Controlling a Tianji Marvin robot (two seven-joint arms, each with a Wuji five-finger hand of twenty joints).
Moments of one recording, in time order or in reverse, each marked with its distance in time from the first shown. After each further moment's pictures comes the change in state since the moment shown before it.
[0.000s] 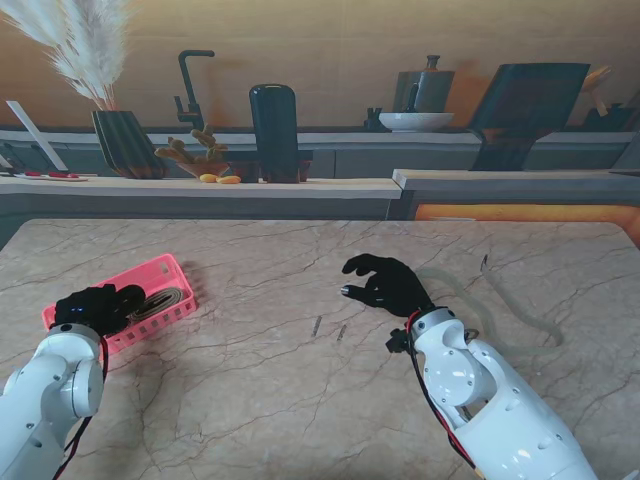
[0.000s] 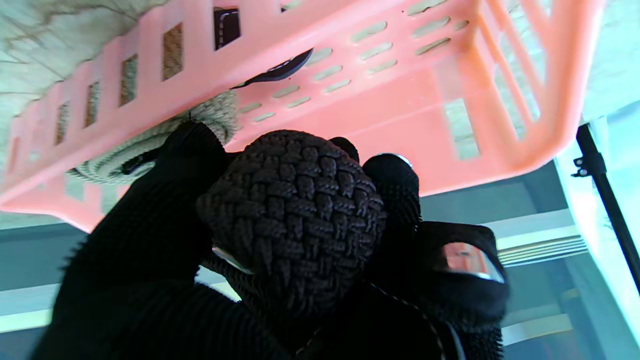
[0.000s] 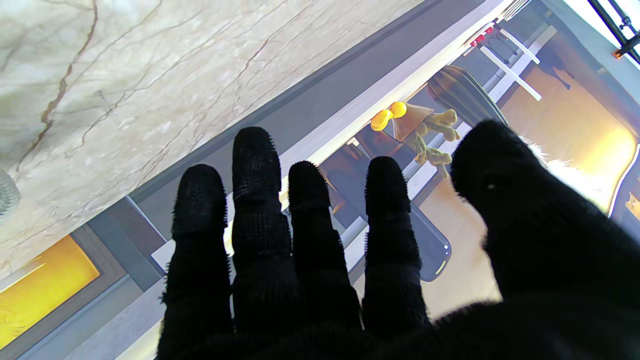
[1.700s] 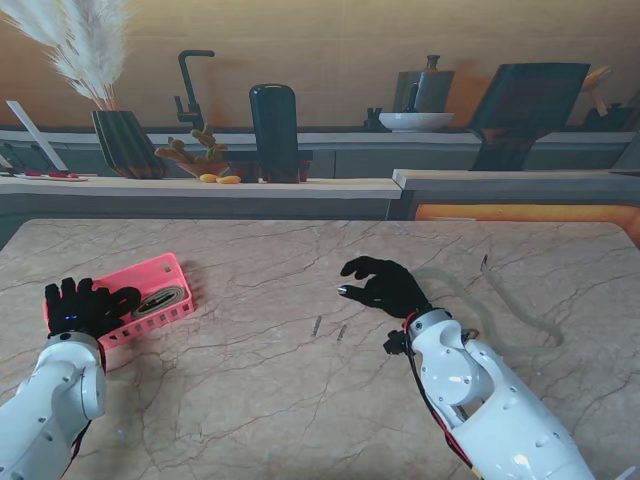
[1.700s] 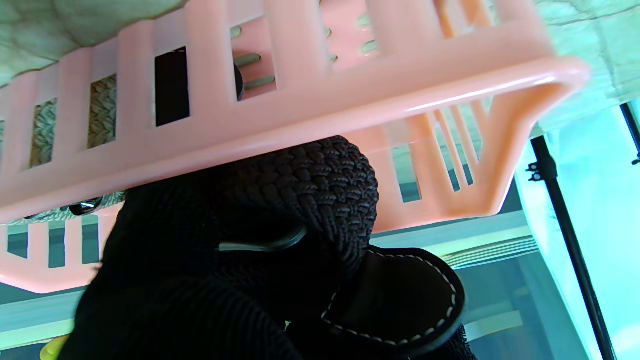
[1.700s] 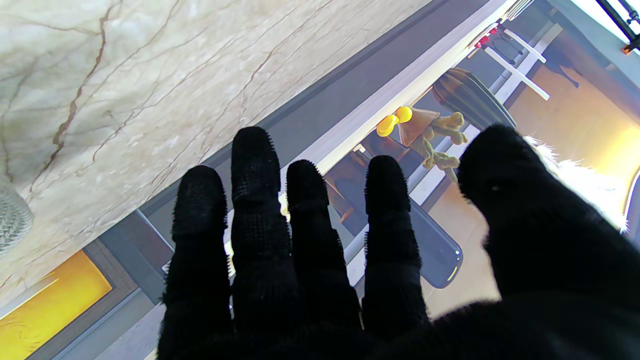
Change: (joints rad) left arm -0.061 -0.009 0.051 0.171 -0.041 0.070 0.163; right arm 0.009 -0.005 -0.013 0.013 0.030 0.020 0.010; left_hand 0.066 0.094 -0.263 0.000 -0.037 -0.256 -0.138 -0.016 -0.729 -0.098 -0.389 -0.370 -1.017 -0.084 -0.932 -0.491 -1.004 -0.142 -1.504 -0.255; right_hand 0.001 0.044 -0.086 0.000 0.009 0.000 0.000 -0.014 0.012 0.010 0.002 0.000 -0.004 0.006 0.022 0.000 -0.011 0.000 0.000 0.010
